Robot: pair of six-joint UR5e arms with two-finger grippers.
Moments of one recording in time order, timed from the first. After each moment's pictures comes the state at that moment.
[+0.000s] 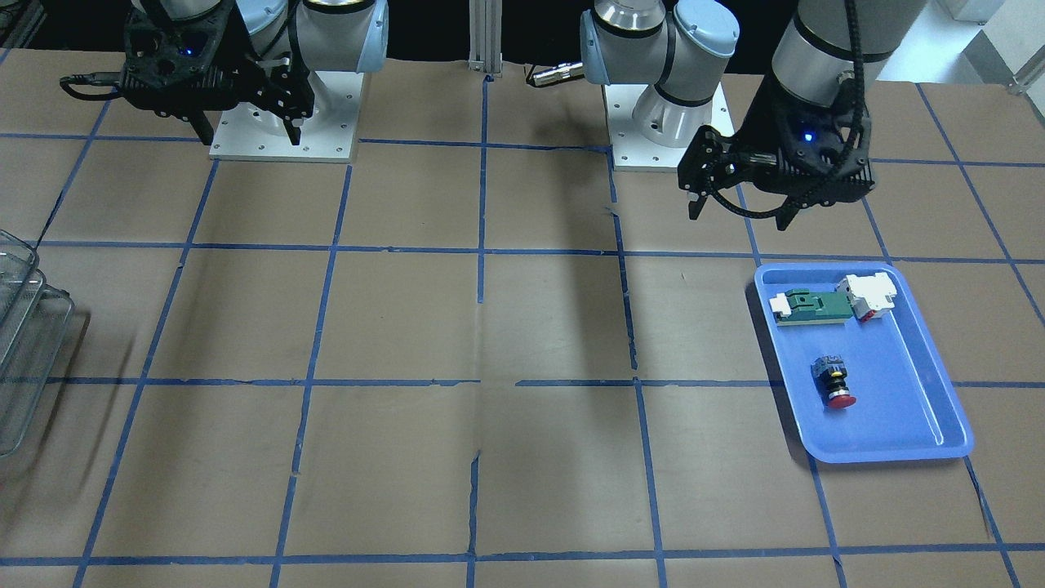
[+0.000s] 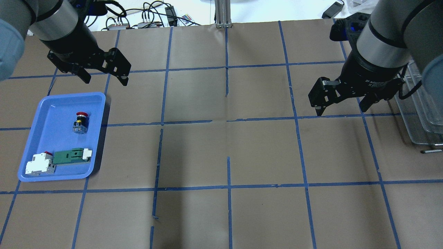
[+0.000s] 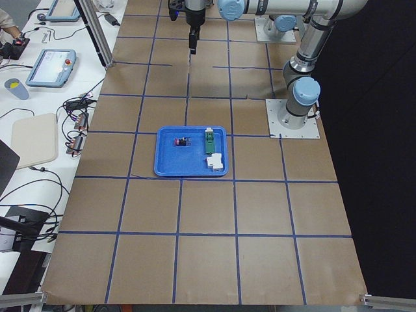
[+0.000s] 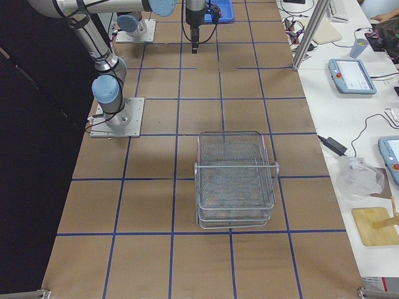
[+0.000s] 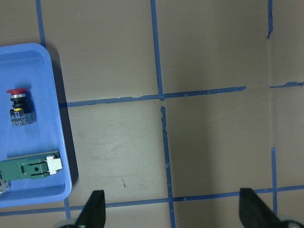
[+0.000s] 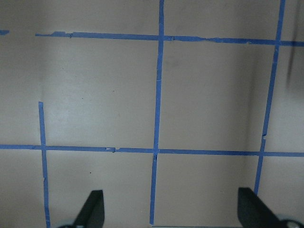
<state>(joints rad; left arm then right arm) -1.48 -1.56 -1.58 -1.54 1.57 0.24 1.57 -1.75 1.70 -1.48 -1.59 -0.05</state>
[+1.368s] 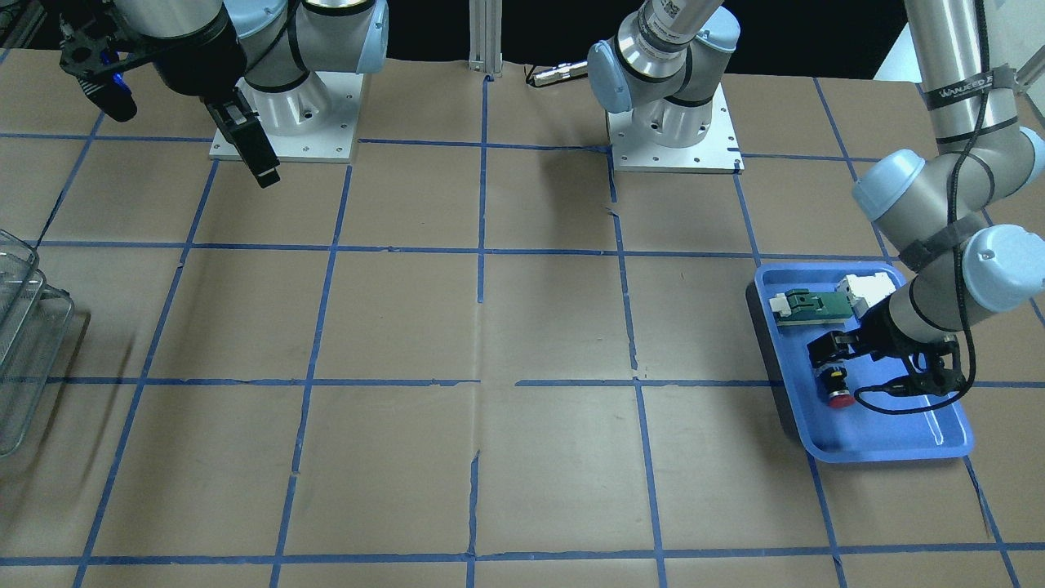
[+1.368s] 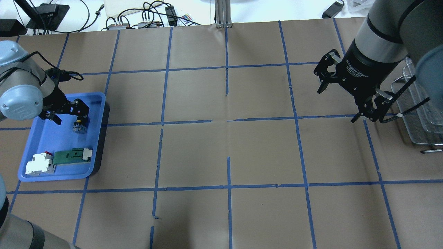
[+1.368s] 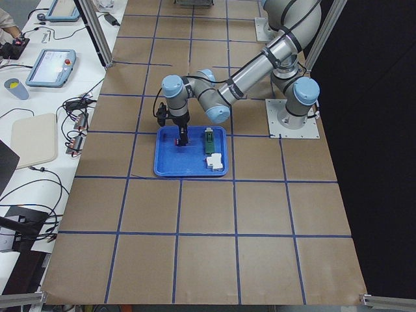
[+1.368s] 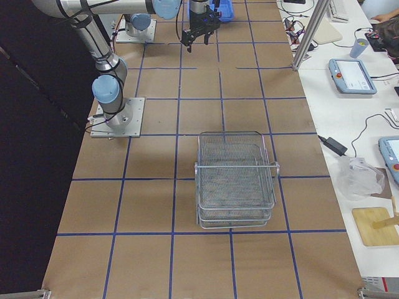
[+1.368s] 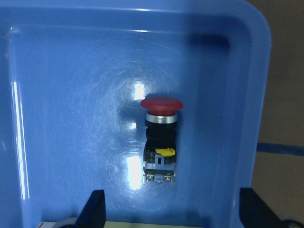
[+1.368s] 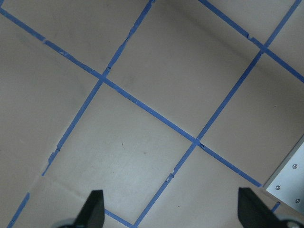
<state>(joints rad) -1.10 -1.96 -1.82 -1.01 1.66 0.37 1.56 -1.72 1.70 -1.52 -1.57 0.96</state>
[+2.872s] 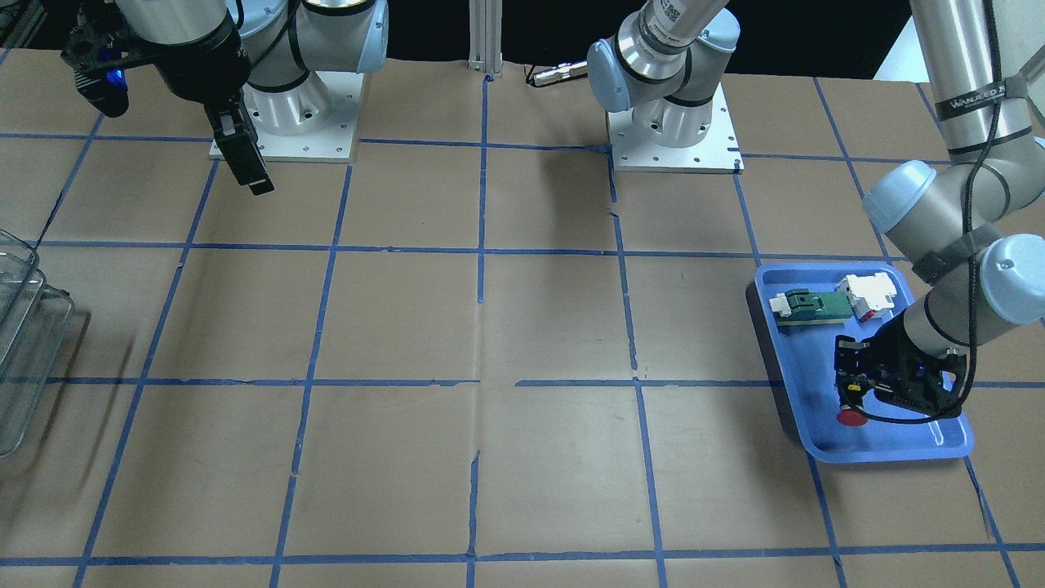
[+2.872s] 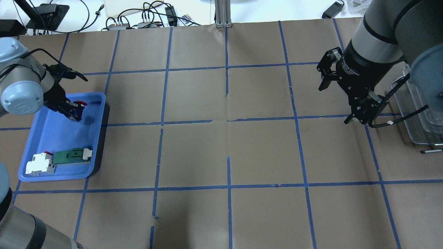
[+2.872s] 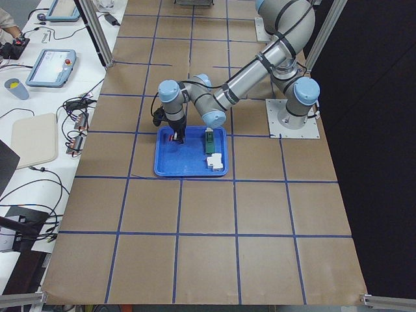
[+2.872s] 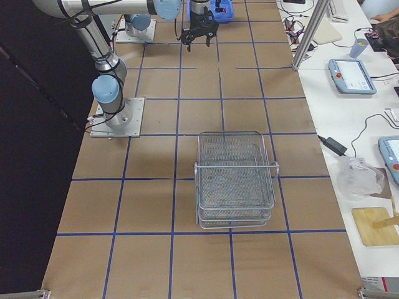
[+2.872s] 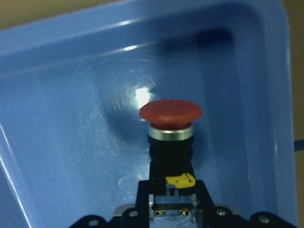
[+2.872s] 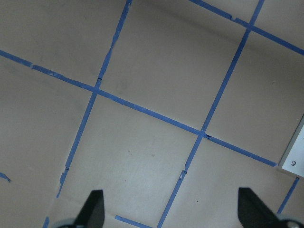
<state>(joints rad) -1.13 -1.96 -1.74 -1.03 1.62 0.85 1.57 -1.71 1.70 -1.53 -1.57 1.16</state>
